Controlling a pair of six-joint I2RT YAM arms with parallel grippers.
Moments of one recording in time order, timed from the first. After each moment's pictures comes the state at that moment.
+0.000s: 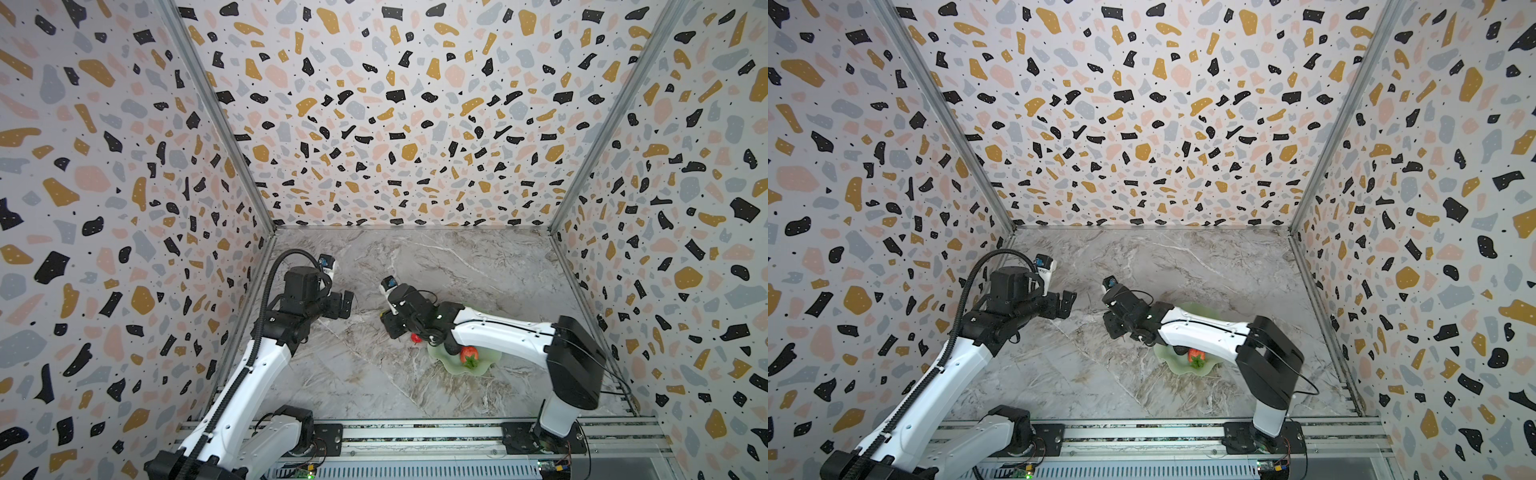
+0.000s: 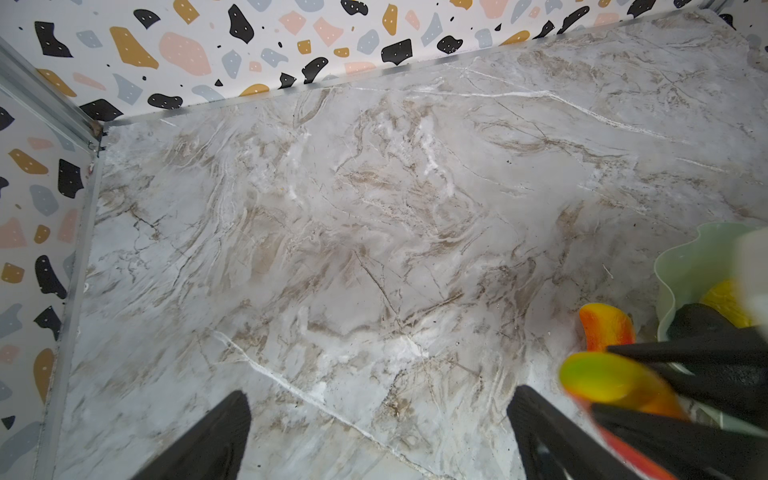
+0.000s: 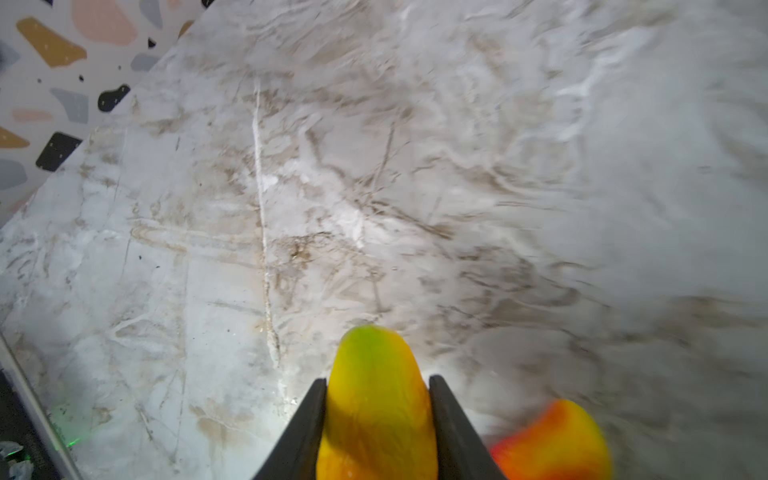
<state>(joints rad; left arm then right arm) -0.22 0.99 0.89 -0.56 0.05 0.04 1.02 1.67 1.23 -0.31 0.15 0.37</state>
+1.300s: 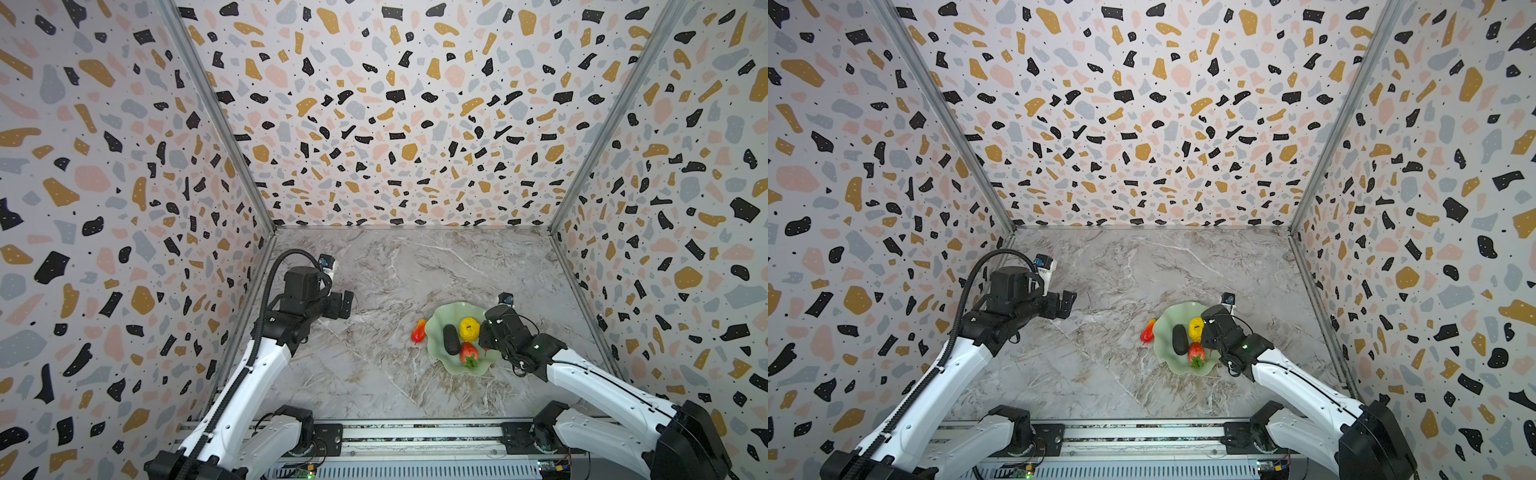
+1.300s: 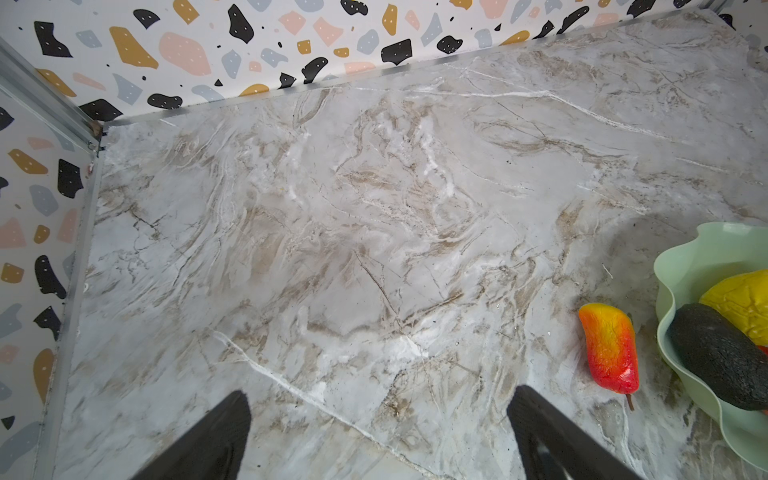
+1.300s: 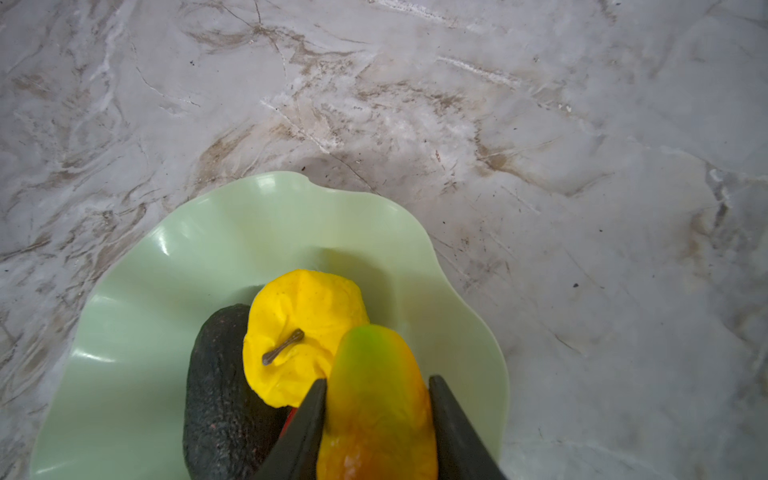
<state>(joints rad) -0.22 0.99 0.89 -0.56 0.05 0.04 0.64 1.02 0.57 -0.44 0.33 0.65</state>
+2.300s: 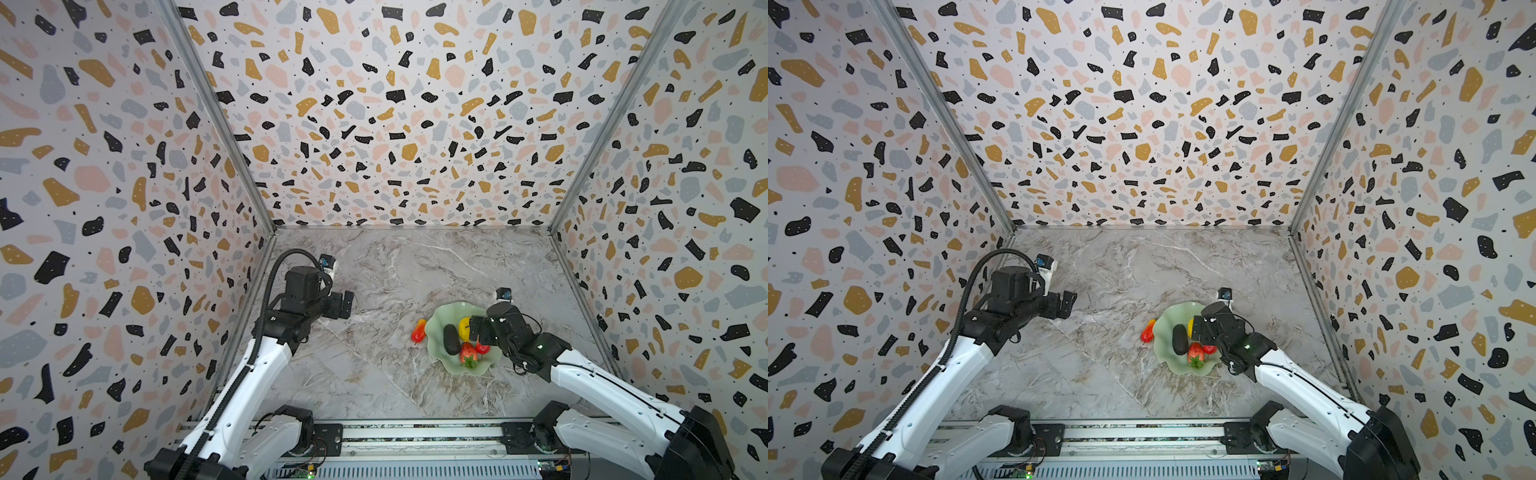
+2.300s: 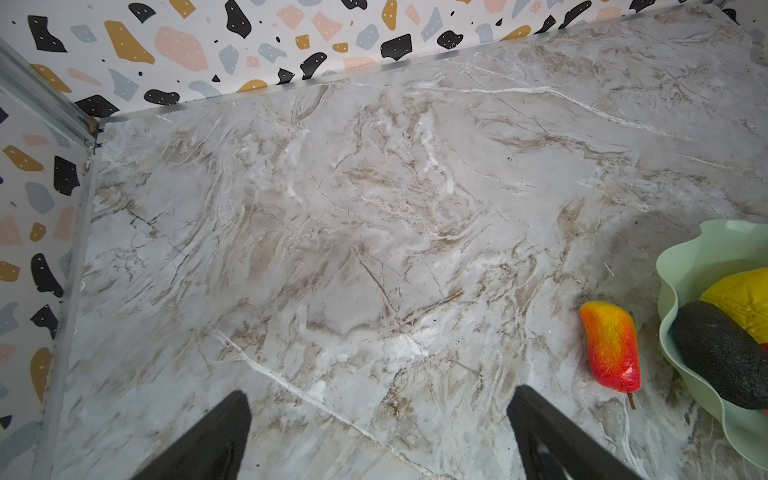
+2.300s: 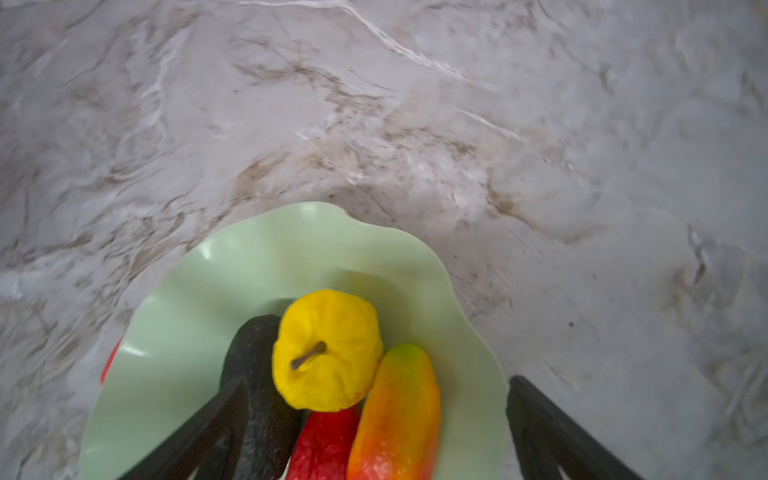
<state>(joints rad) -0.22 1.00 0.89 -0.56 0.05 0.04 0.70 1.01 0.65 -0.44 0.34 0.53</state>
